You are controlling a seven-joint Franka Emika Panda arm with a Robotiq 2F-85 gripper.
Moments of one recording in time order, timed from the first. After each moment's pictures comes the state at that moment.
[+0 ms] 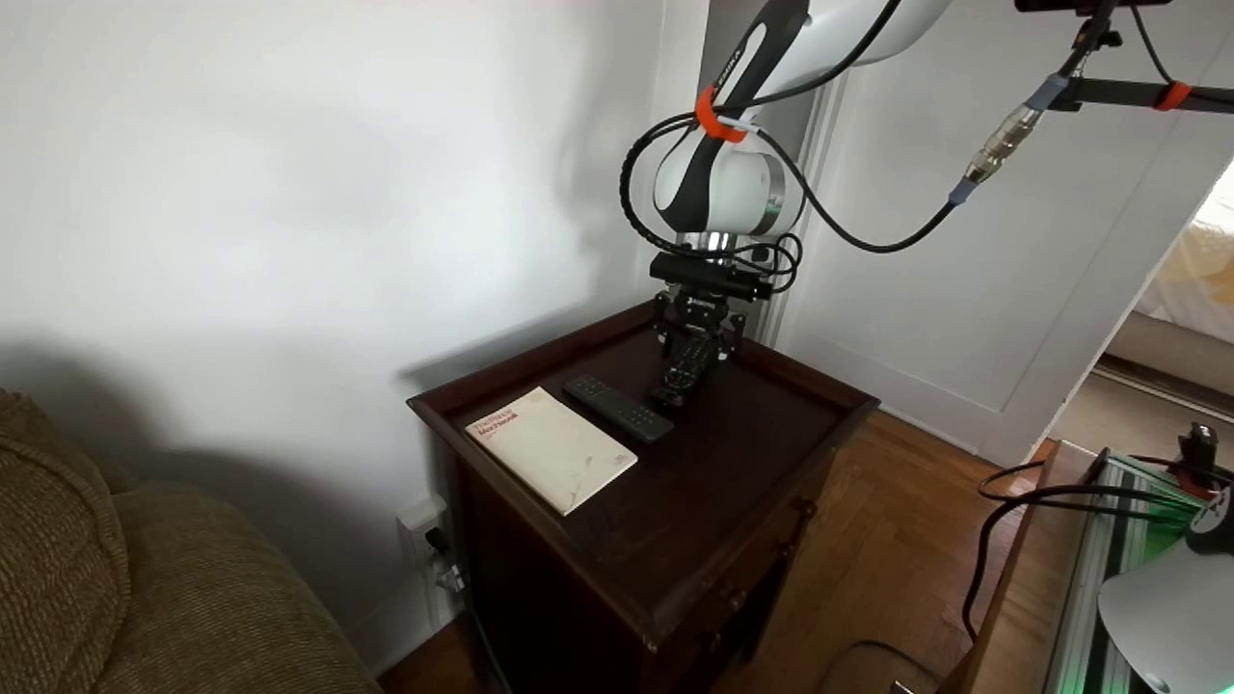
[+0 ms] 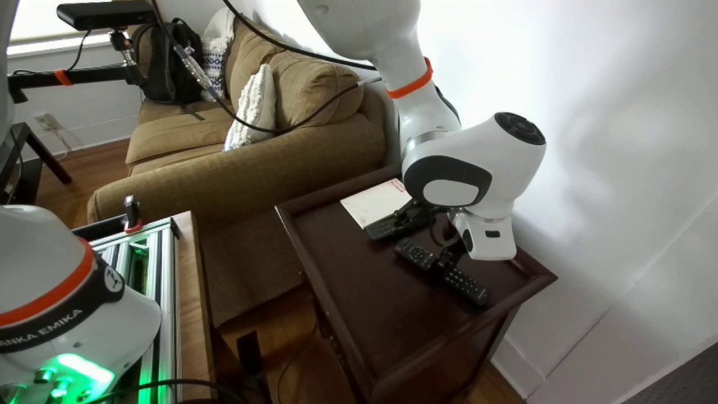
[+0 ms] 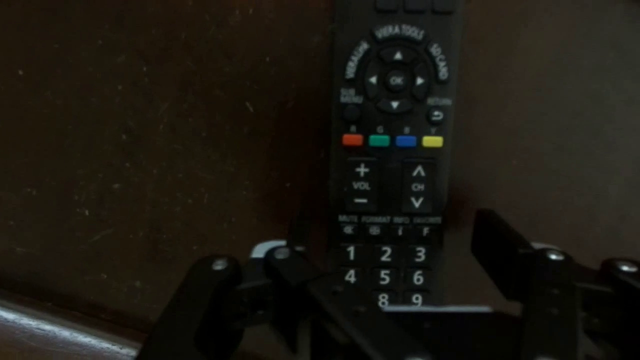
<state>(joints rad) -0.09 0.73 -0.11 -1.96 0.37 2.58 0.68</state>
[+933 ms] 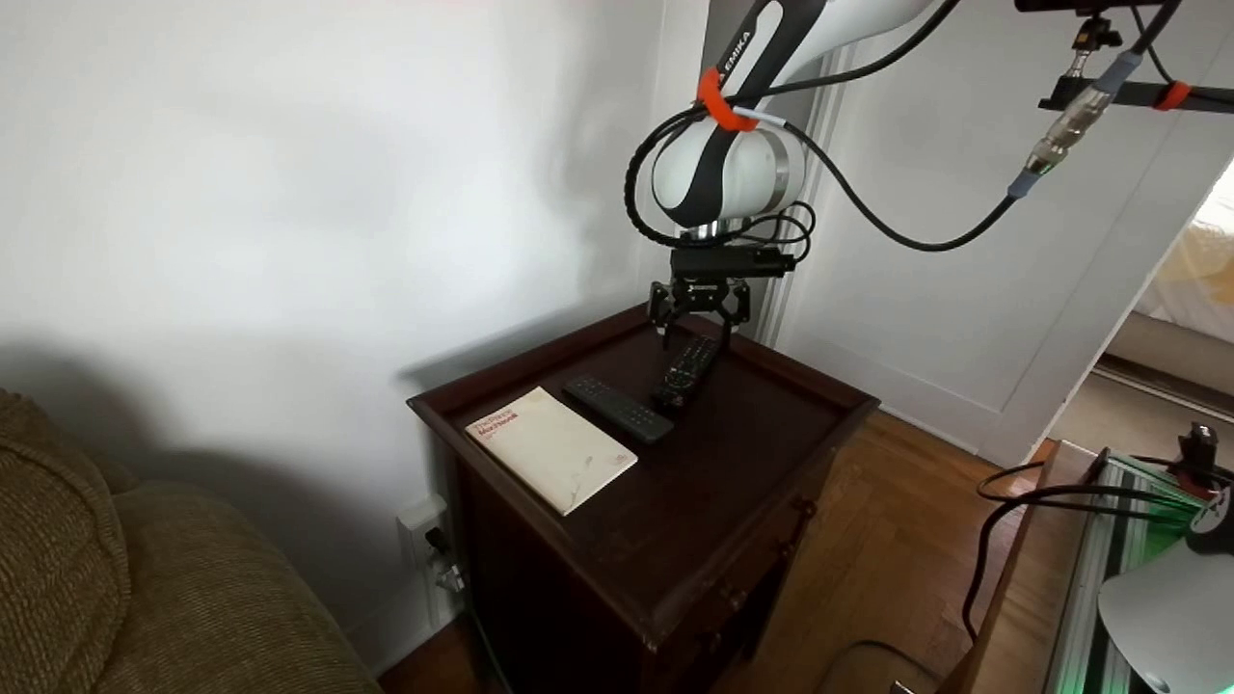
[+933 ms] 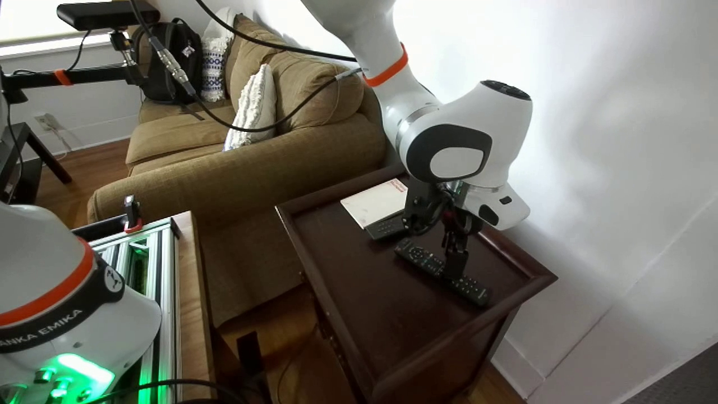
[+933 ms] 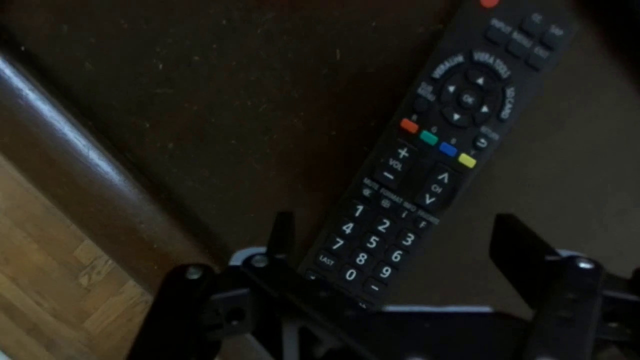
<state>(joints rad) -0.02 0.66 -0.15 -2.00 0.12 2.55 0.42</state>
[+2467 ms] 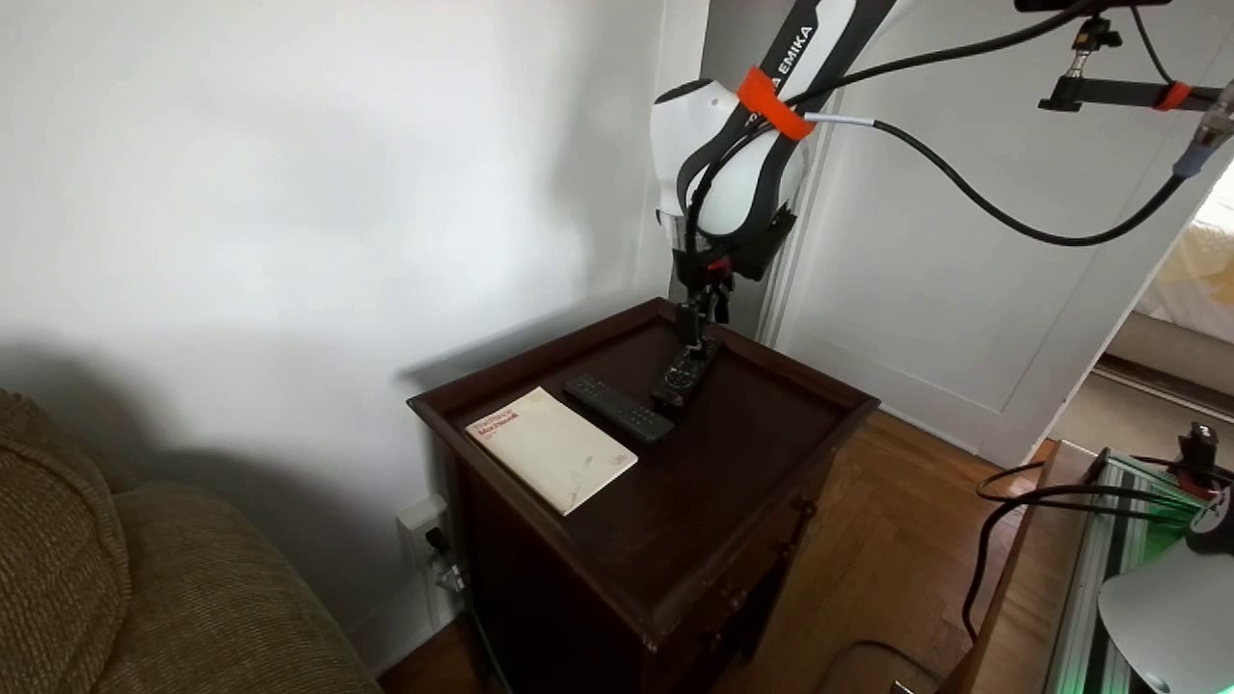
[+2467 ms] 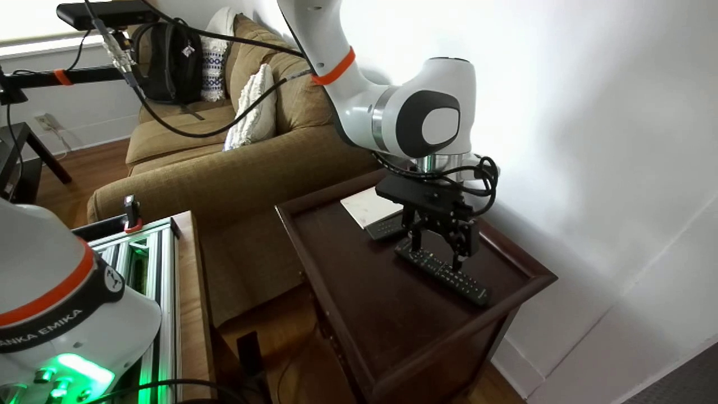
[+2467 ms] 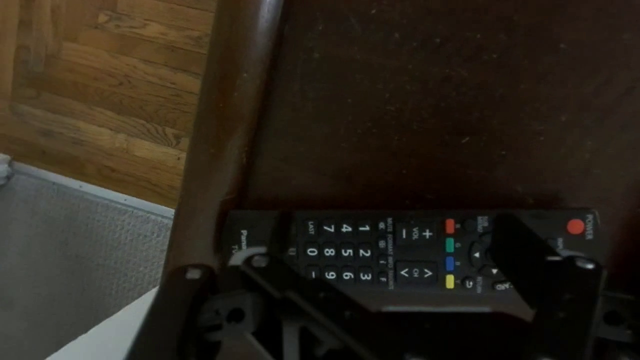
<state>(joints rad) 0.03 0.55 -0.15 -2.12 -0.37 2.55 -0.07</state>
